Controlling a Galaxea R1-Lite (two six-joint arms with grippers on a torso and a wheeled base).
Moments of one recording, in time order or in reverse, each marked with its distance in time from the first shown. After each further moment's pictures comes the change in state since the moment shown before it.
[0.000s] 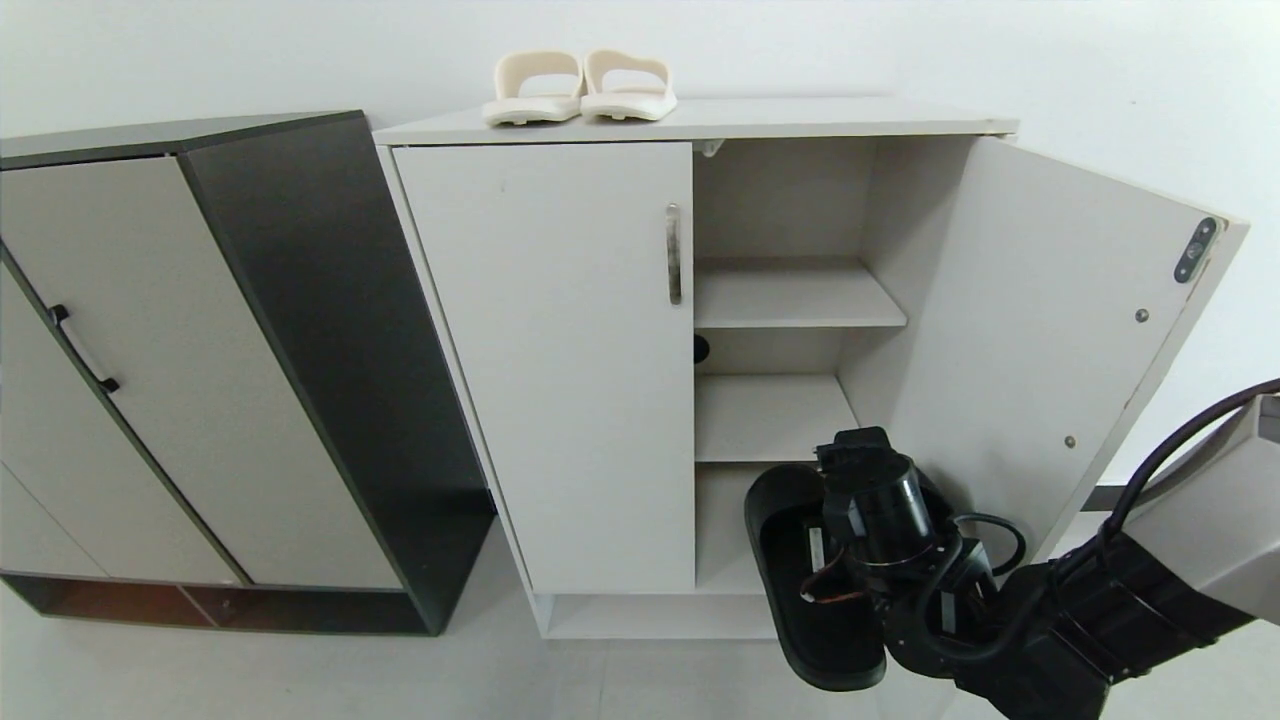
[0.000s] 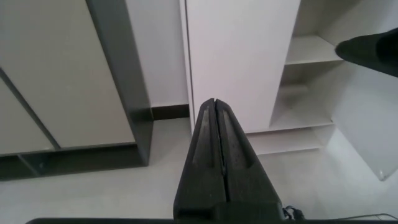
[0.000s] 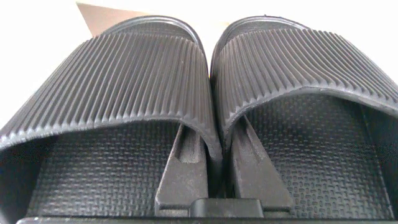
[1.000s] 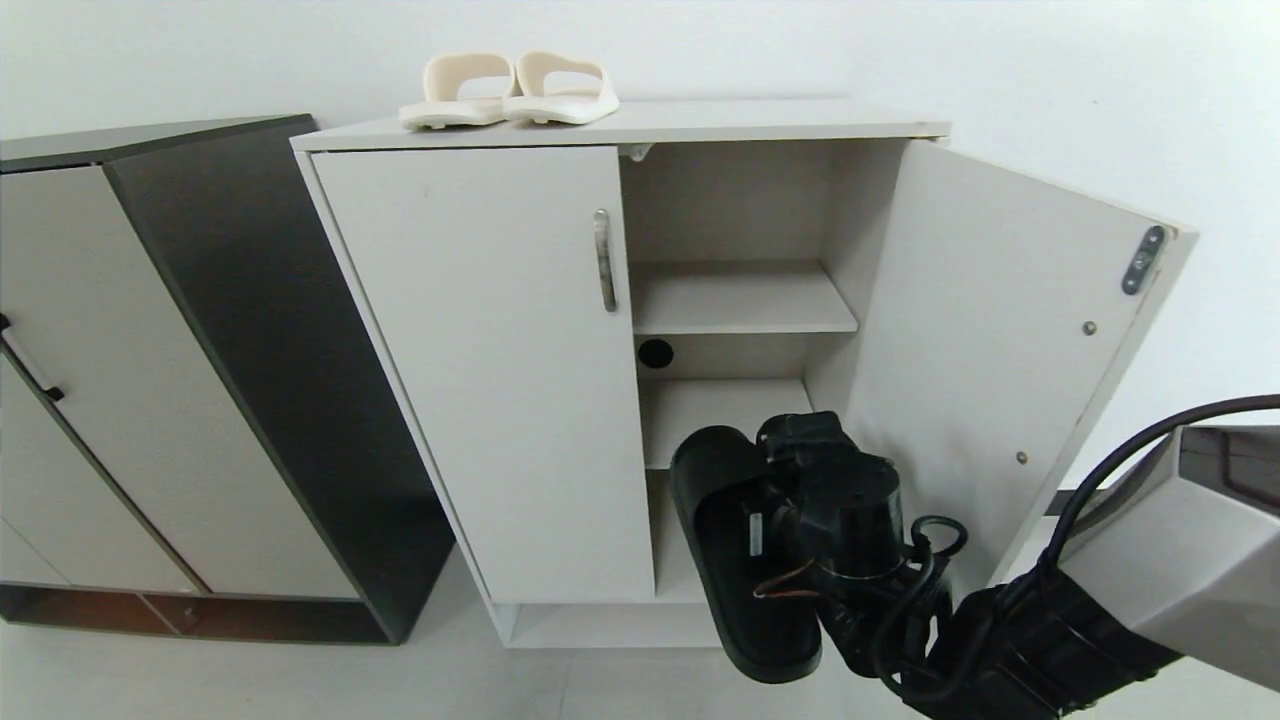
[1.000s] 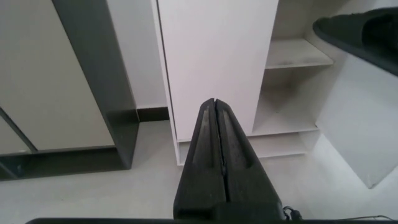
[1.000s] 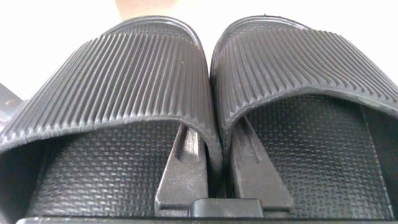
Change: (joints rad) left arm 0.000 -0.009 0.003 0.001 0.007 -0.010; right arm 0.097 0.064 -0.038 -0.307 0.091 -0.089
